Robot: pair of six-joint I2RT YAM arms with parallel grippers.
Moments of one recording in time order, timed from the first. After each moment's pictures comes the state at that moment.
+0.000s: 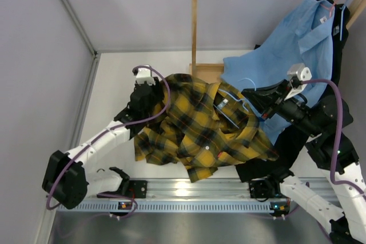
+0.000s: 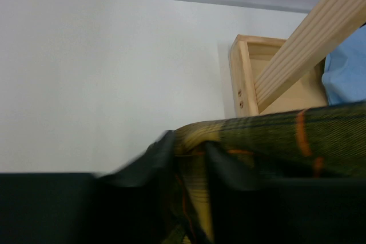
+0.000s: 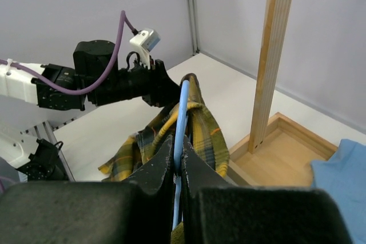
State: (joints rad) left arm -0.54 1.20 0.76 0.21 -0.44 -0.29; right arm 0.47 0.66 1.14 -0.34 -0.41 0.16
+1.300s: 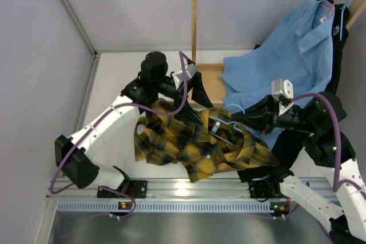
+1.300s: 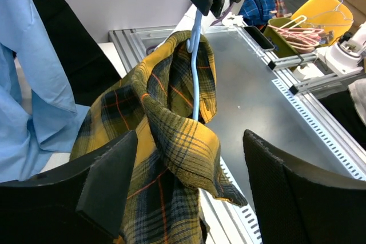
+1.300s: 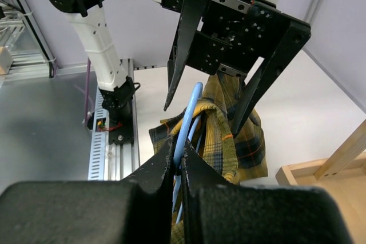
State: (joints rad) left arm -0.65 1.41 1.35 -0.06 1.41 -0.10; right arm 0.47 0.68 1.13 -0.38 -0.91 0.04
